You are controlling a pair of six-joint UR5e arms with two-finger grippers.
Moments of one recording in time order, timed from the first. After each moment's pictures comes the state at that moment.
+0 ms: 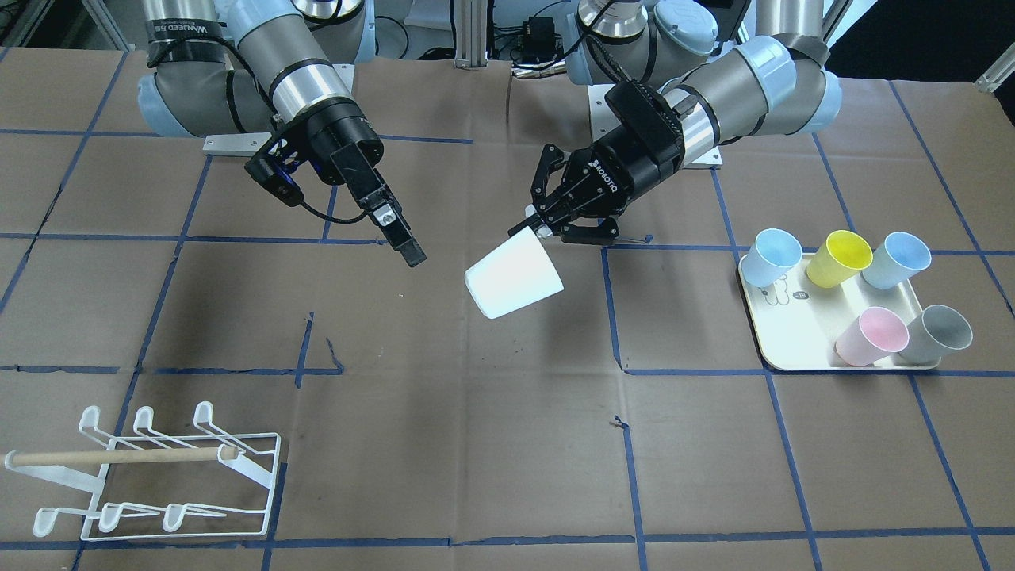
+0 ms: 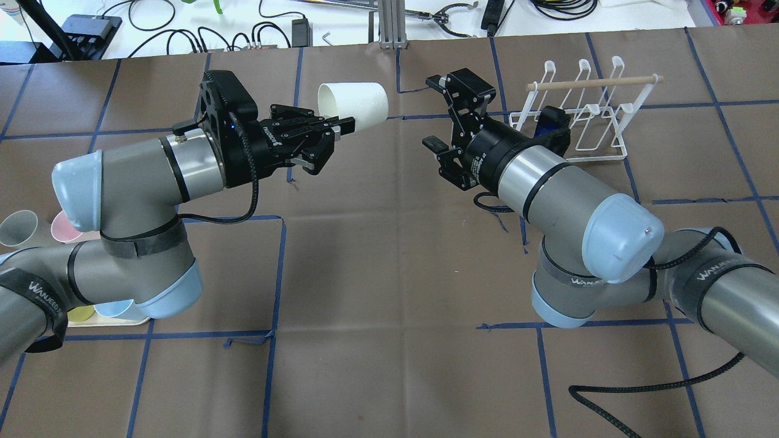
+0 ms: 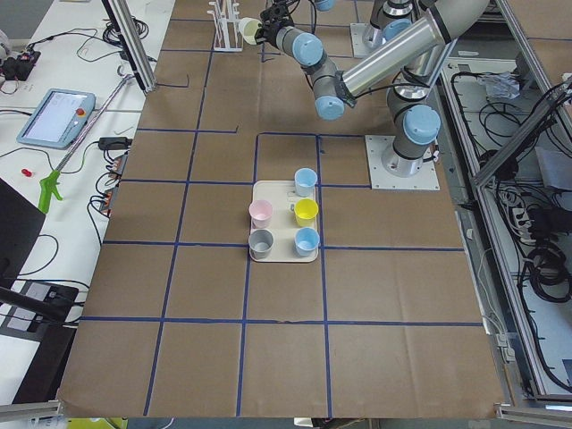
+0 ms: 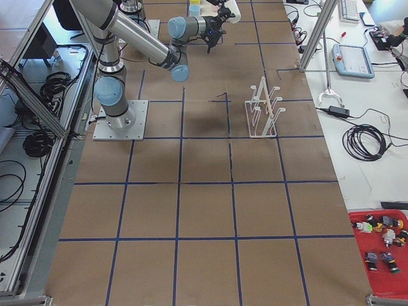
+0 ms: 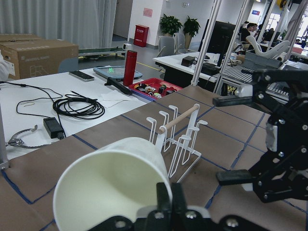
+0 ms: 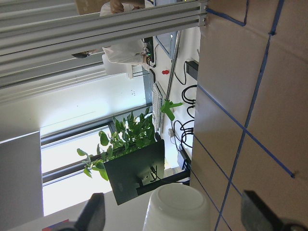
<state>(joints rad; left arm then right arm) -1.48 -1.64 -2.23 0.06 0.52 0.42 1.69 -1.43 2.24 -3.63 -1.10 1.69</state>
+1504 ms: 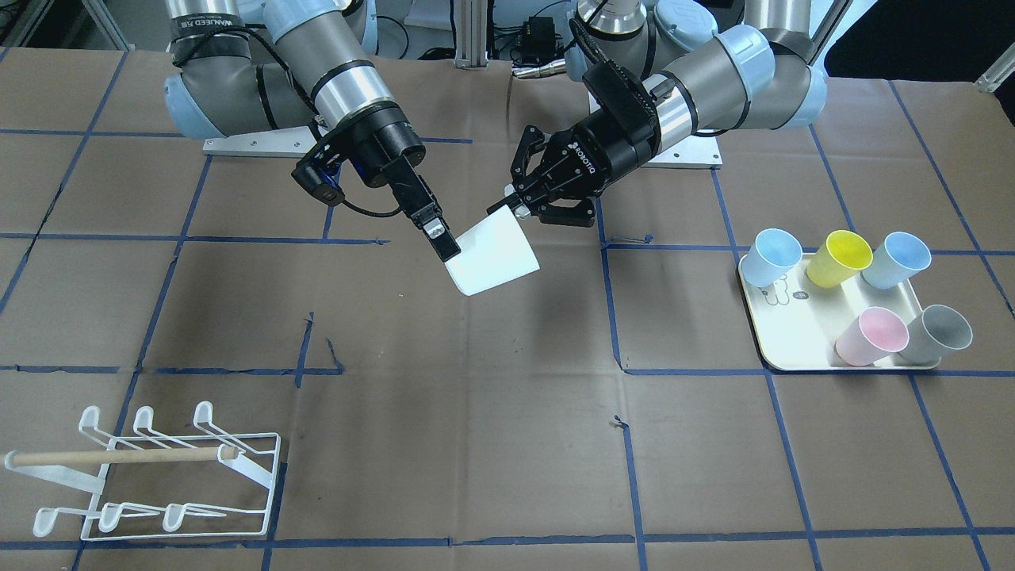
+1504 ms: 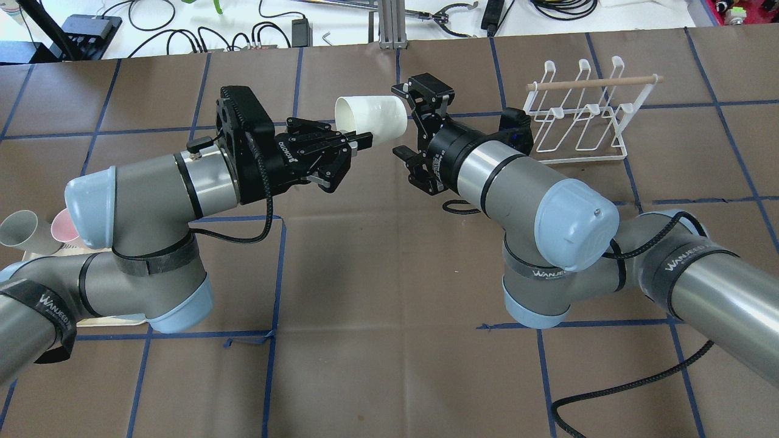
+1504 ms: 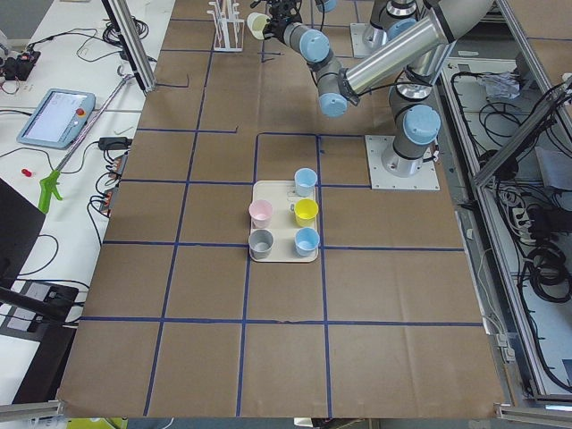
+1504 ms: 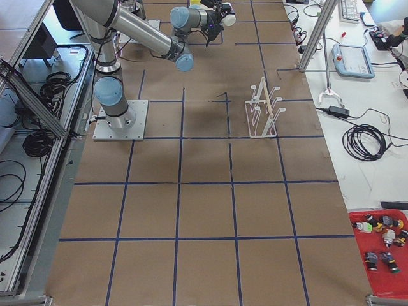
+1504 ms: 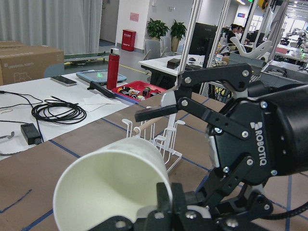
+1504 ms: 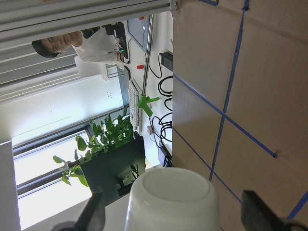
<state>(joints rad) -1.51 -1.62 -2.25 0.08 0.52 0.40 1.81 -1.41 2.16 -3.48 -1.20 1.74</state>
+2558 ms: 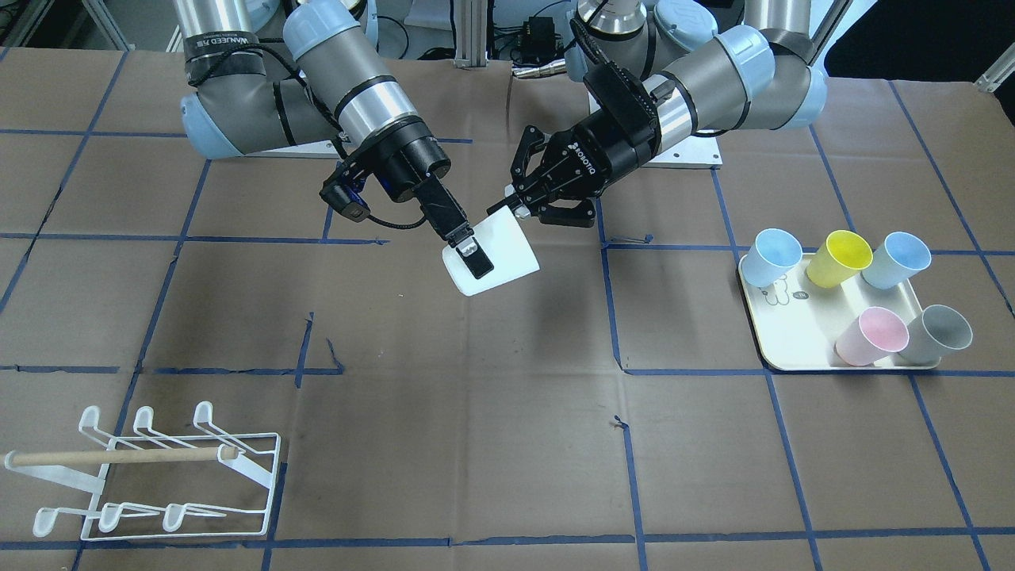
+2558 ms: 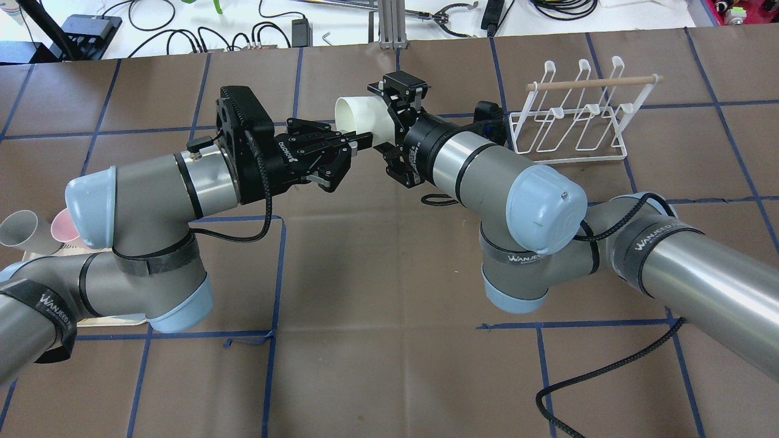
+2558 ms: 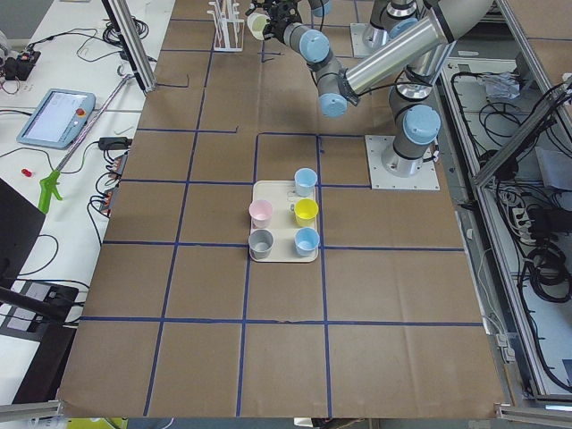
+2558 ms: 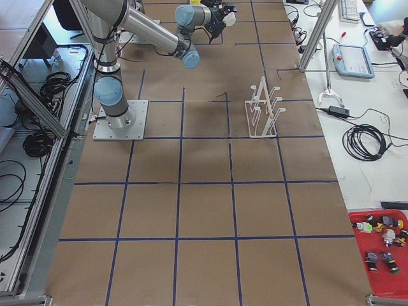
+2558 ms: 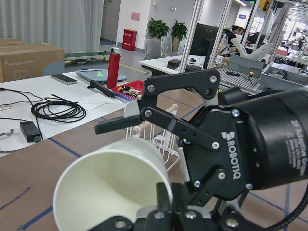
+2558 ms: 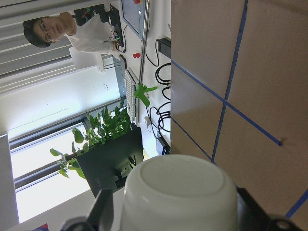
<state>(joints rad) -1.51 -1.63 -2.25 0.08 0.52 0.39 1.85 -1.35 2.10 -3.48 -1.20 1.76</state>
